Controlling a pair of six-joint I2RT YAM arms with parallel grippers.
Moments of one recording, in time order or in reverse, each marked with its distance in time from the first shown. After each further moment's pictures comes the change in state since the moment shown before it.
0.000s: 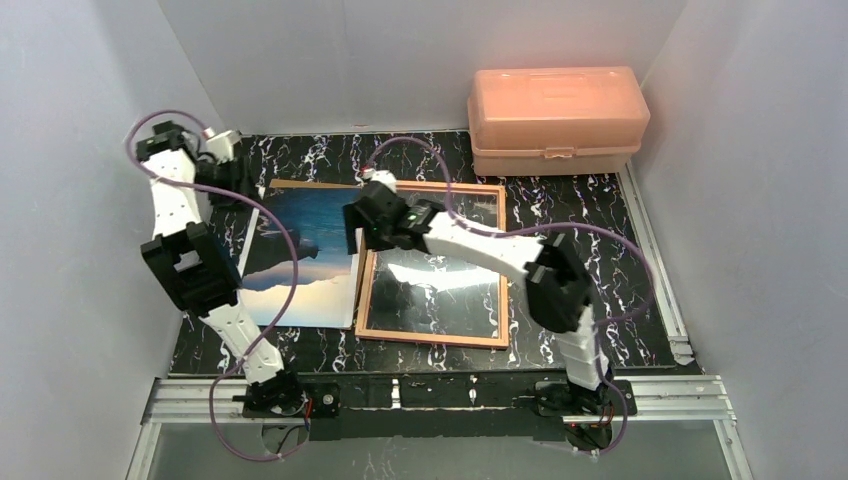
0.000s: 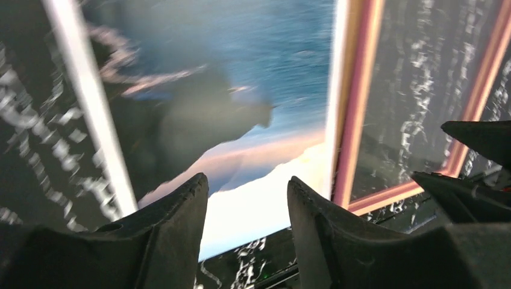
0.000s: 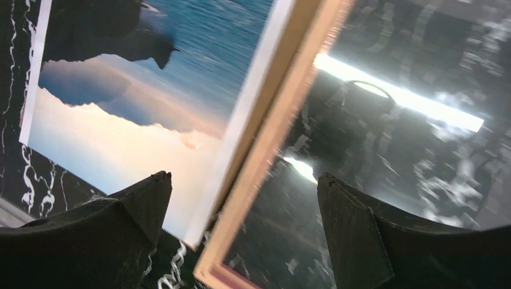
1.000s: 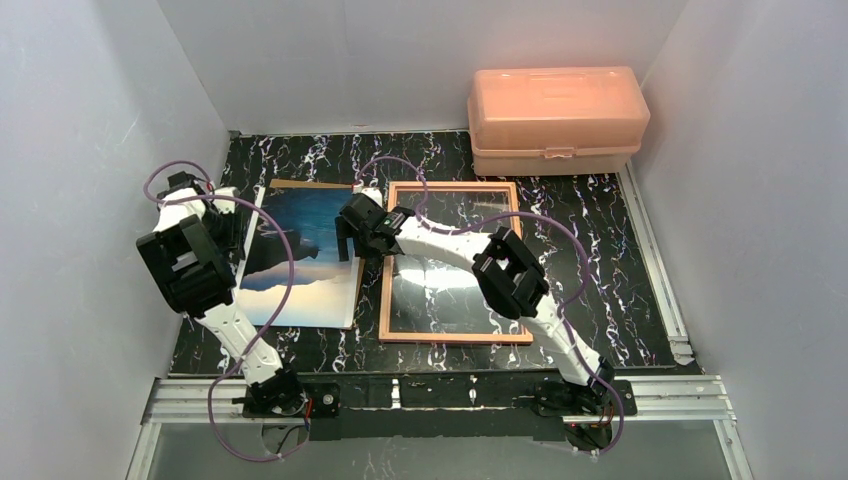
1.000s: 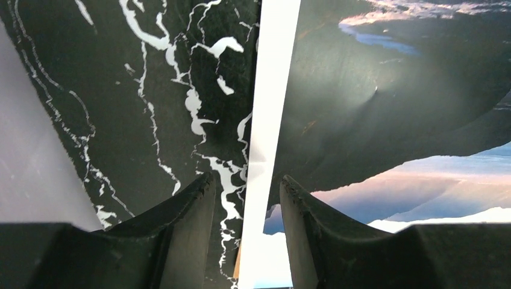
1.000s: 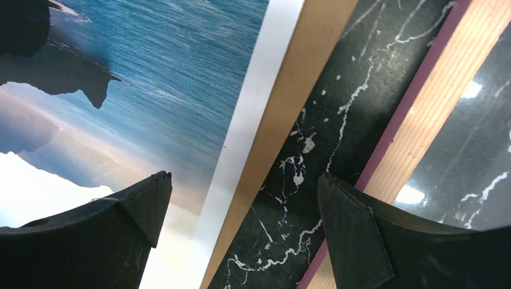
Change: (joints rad) left arm 0.146 0.011 -0.446 0.414 -0.448 0.108; right arm -0.002 0.432 0.318 0.005 -0.061 0.022
